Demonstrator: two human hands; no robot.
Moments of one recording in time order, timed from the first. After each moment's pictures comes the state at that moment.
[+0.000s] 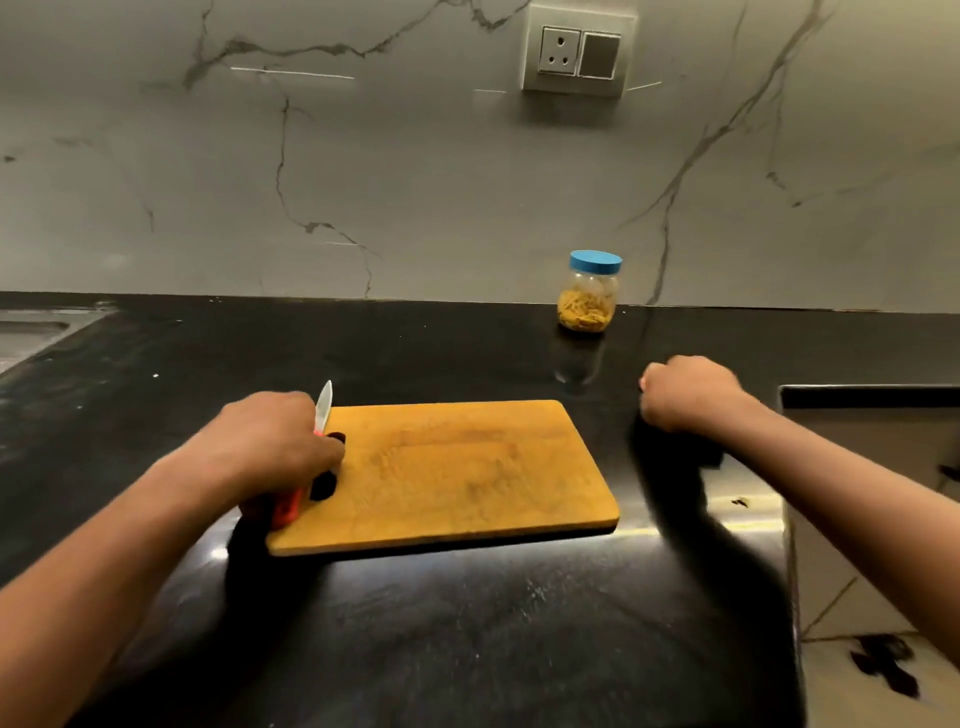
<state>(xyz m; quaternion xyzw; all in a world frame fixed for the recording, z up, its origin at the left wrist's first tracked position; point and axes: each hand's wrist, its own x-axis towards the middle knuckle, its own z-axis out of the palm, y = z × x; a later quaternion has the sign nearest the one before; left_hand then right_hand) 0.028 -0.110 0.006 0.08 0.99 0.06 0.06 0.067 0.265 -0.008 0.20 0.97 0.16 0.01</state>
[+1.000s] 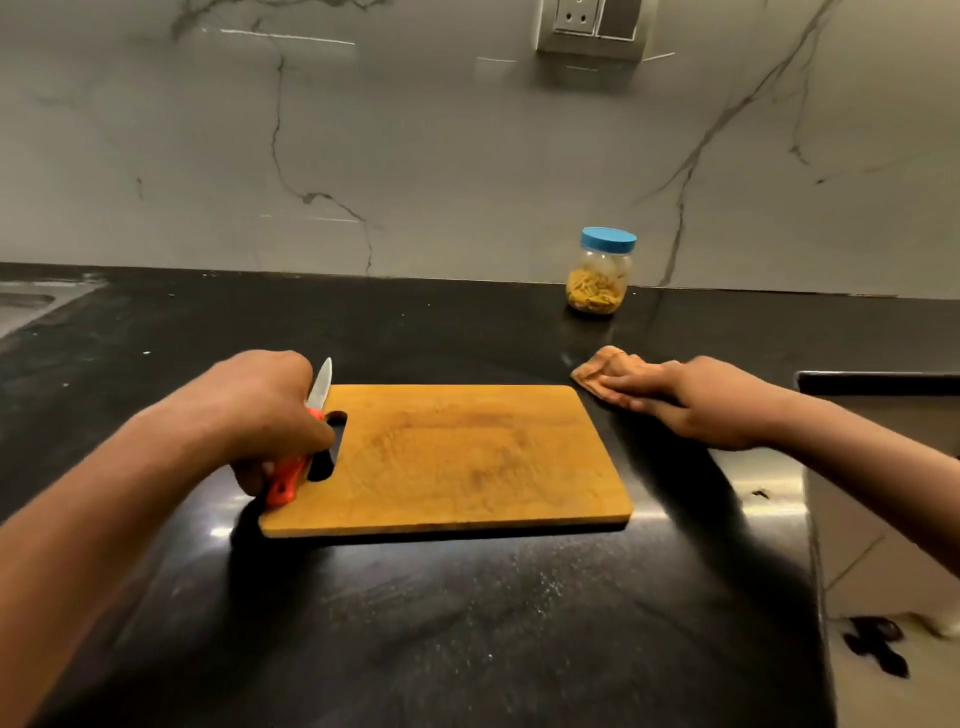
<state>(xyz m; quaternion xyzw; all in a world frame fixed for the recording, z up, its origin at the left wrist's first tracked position) 0.020 -0.113 0.020 0.08 0.98 0.11 0.11 0.097 0.258 0.000 -0.01 1.00 0.02 0.03</state>
